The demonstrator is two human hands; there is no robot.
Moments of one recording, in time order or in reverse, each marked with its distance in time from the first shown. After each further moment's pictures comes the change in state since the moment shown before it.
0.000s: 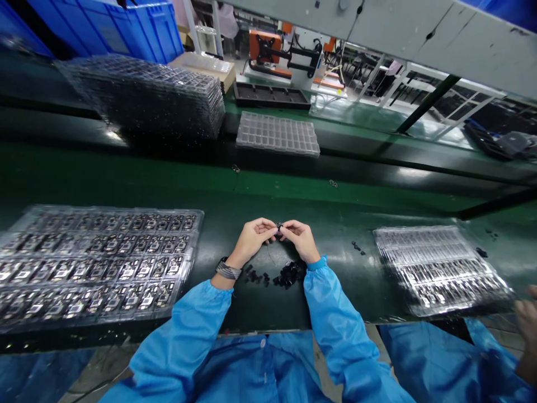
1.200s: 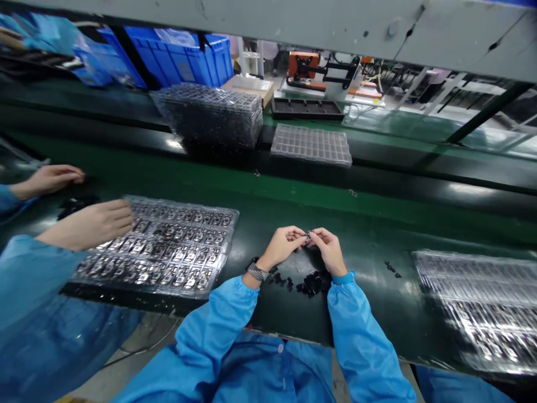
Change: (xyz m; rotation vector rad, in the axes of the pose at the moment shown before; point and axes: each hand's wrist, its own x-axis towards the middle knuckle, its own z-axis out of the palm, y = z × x) left_hand -0.008 0.001 0.007 0.026 -0.036 0.051; right_hand -0.001 0.002 -0.001 -0.063 0.019 -0.021
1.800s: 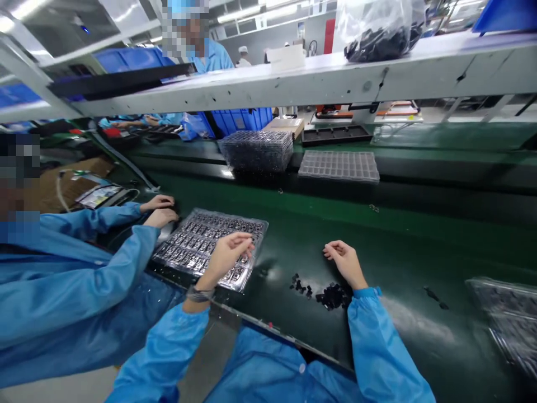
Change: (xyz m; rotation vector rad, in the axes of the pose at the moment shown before) left_hand -0.127 0.083 -0.136 0.336 0.495 0.015; right_hand 0.009 0.018 0.001 -0.033 -0.034 0.009
